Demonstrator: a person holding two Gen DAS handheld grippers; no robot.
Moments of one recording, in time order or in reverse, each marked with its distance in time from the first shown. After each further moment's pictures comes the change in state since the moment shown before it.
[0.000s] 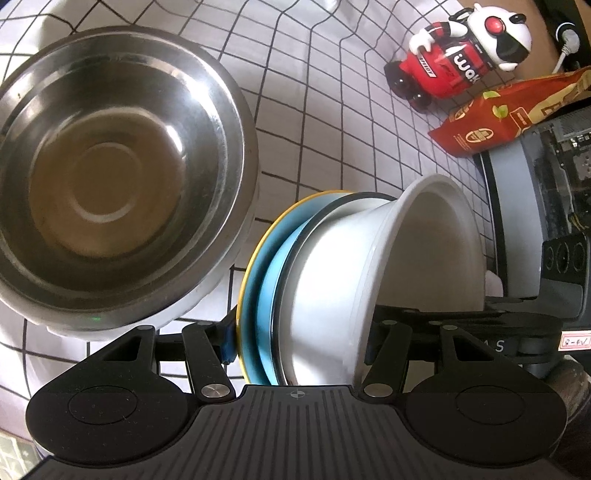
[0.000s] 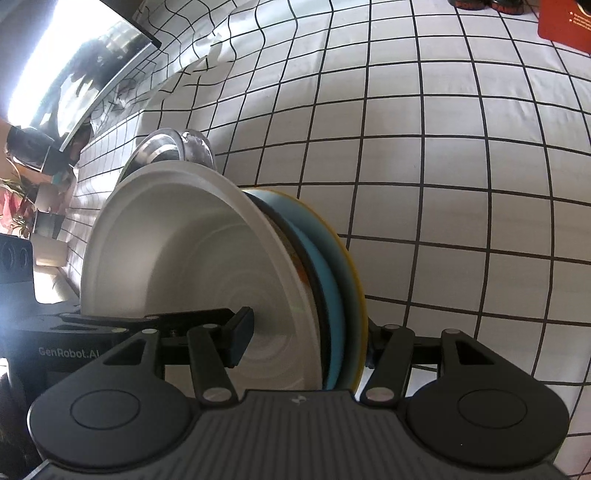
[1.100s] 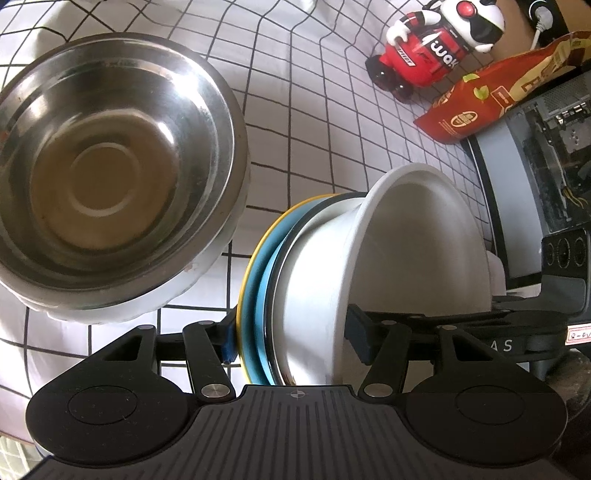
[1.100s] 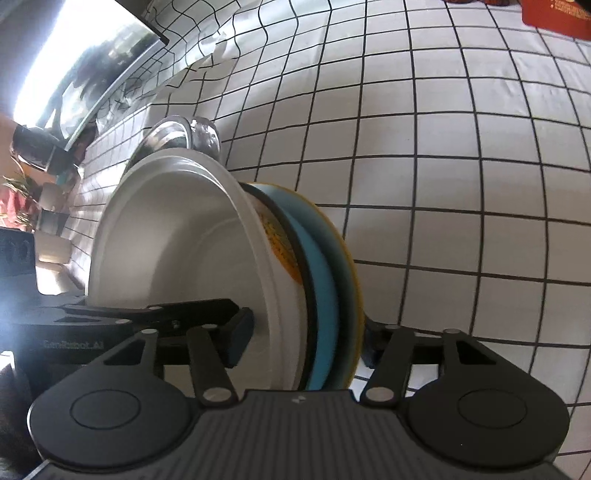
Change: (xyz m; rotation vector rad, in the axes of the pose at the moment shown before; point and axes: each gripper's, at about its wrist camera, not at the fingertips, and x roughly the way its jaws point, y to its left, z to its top) left arm -0.007 -0.005 -0.021 0.074 -0.035 0.006; right arm -0.005 -0.002 -0.024 0.014 -0.027 0.022
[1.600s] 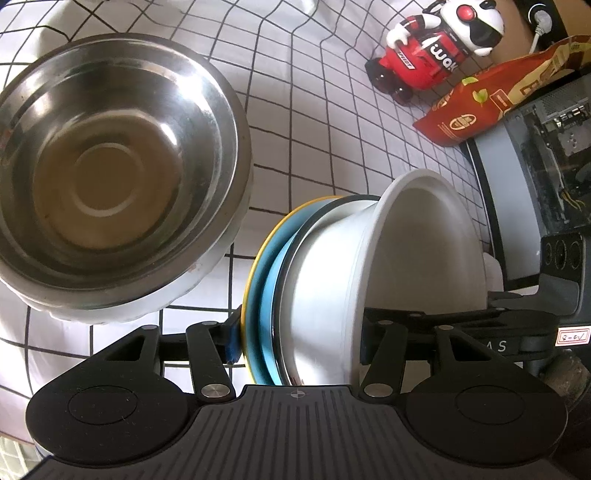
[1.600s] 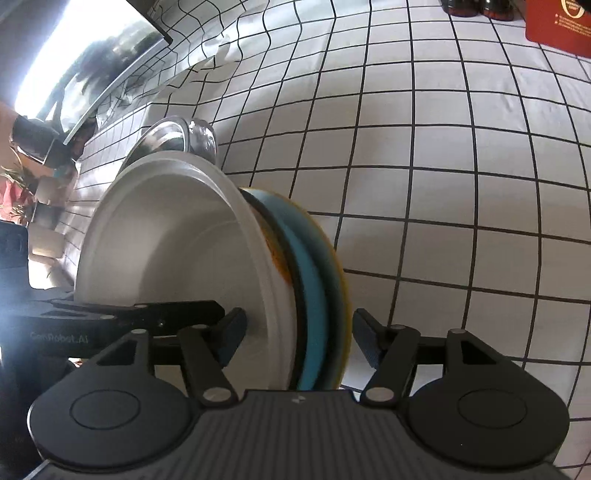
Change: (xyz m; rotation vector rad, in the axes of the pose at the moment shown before) left arm -0.003 0.003 0.000 -0.010 -0.007 -0.011; right arm 0.000 0.000 -0.001 -0.048 -0.030 -0.038
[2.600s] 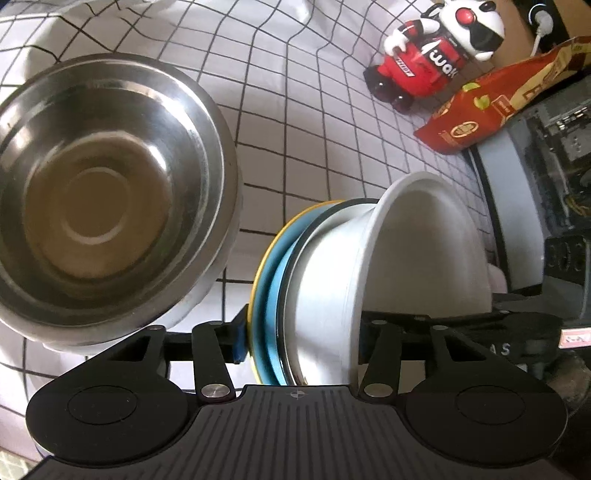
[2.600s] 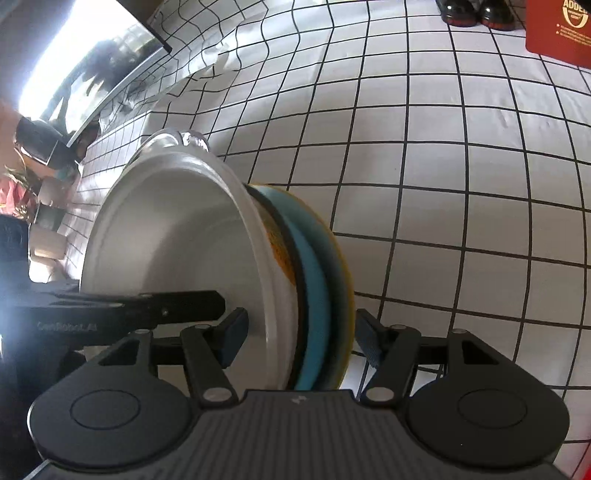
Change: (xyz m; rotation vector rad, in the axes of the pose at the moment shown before) left arm 0.004 -0.006 0.010 0.016 -0.019 0.007; right arm -0.002 -0.012 0.013 -0.018 -0.013 0.014
